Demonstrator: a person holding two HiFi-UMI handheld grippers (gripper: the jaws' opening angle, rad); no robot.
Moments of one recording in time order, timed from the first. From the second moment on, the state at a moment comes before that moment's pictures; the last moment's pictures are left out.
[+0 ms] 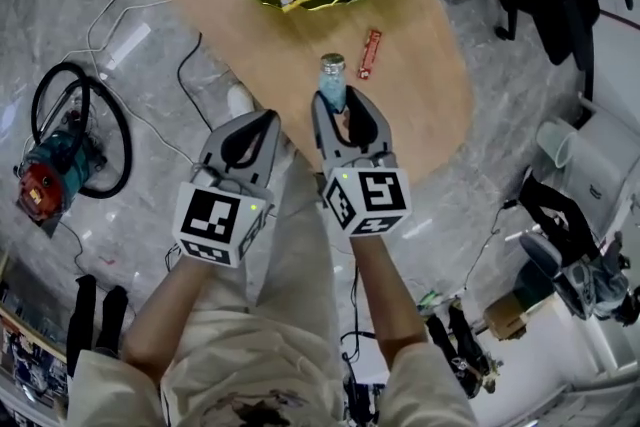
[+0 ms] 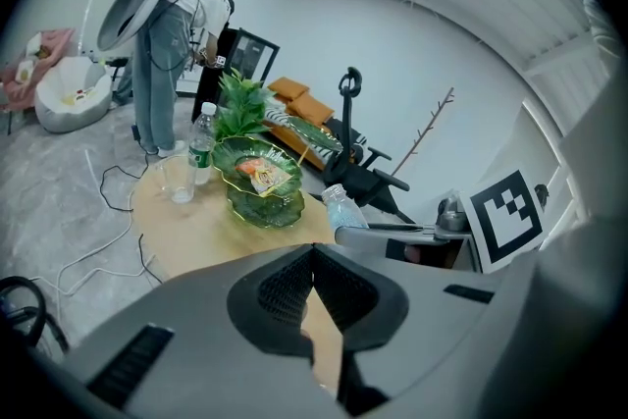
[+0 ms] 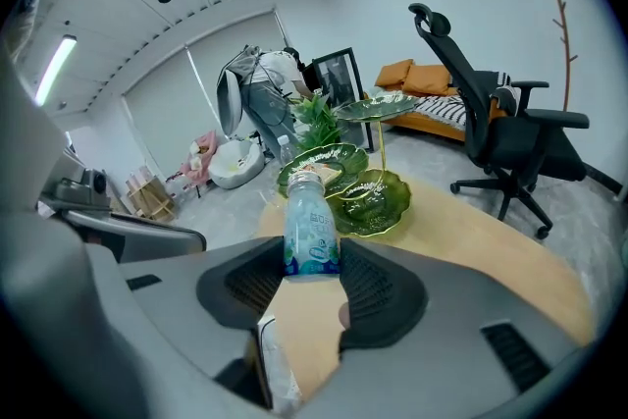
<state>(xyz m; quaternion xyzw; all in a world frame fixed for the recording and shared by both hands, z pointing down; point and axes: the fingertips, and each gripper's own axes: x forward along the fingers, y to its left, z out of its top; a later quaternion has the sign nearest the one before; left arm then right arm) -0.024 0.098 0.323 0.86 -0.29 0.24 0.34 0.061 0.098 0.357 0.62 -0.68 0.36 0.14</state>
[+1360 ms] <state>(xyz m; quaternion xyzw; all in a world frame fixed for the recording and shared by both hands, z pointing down) -0.078 -0.005 0.325 0.84 -0.34 0.22 0.36 0.004 -0.038 0.343 0.59 -0.73 0.32 0.15</state>
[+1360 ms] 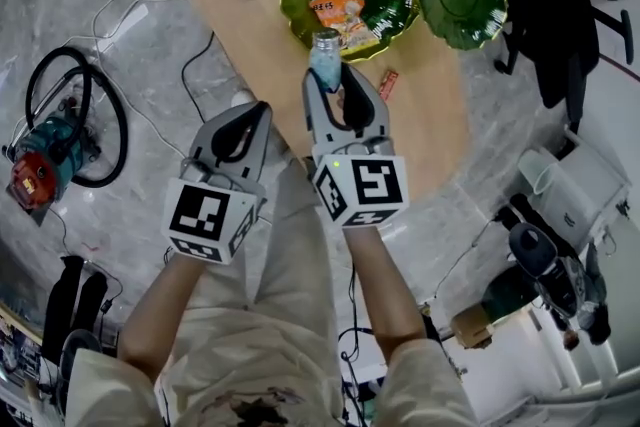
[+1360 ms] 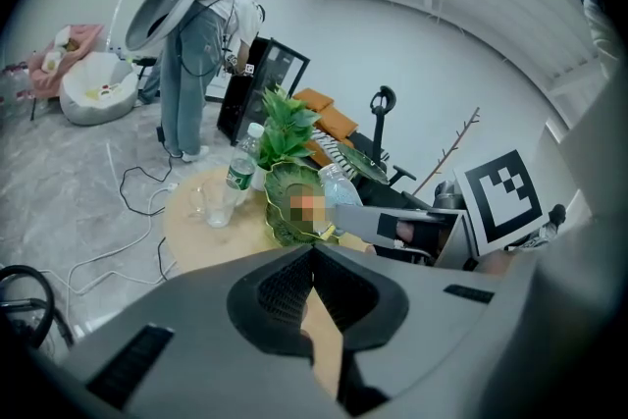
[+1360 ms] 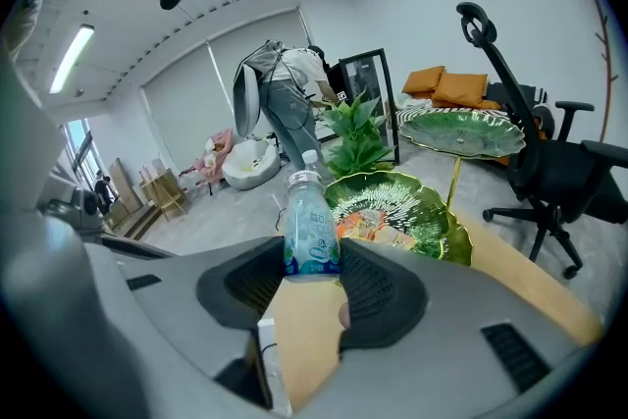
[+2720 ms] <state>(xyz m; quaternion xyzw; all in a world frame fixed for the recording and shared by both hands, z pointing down) -0.053 -0.028 0.347 0.82 -0.37 0.23 0.38 0.080 -0.095 0.359 0.65 -0.69 0.26 0.19</state>
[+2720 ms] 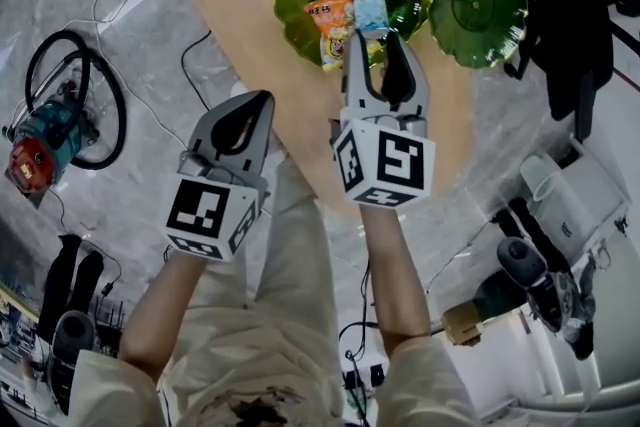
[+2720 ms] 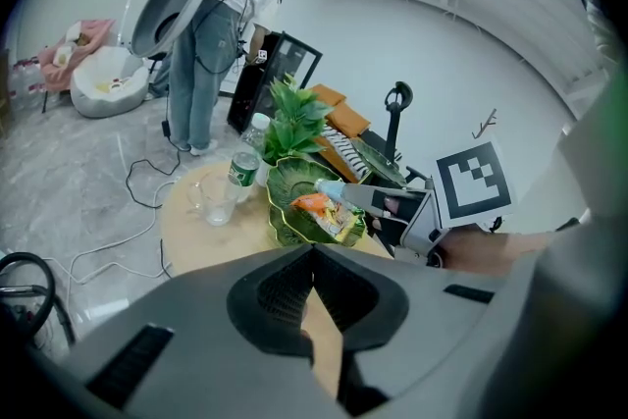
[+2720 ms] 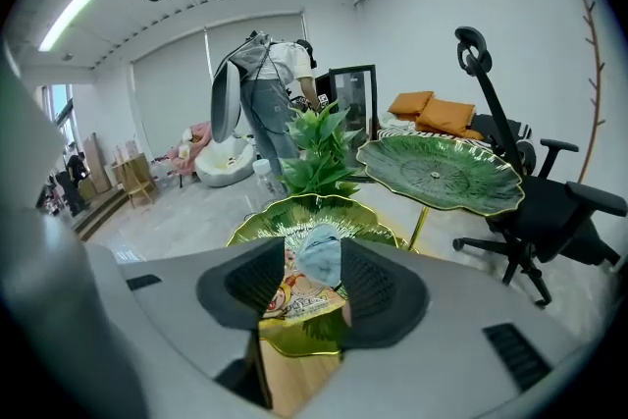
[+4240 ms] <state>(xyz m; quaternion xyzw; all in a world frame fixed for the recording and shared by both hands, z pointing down) -0.036 0.037 0.333 0.83 -0.37 0.22 0.35 0.095 0.016 0.350 0.65 -0.68 0.27 0.18</state>
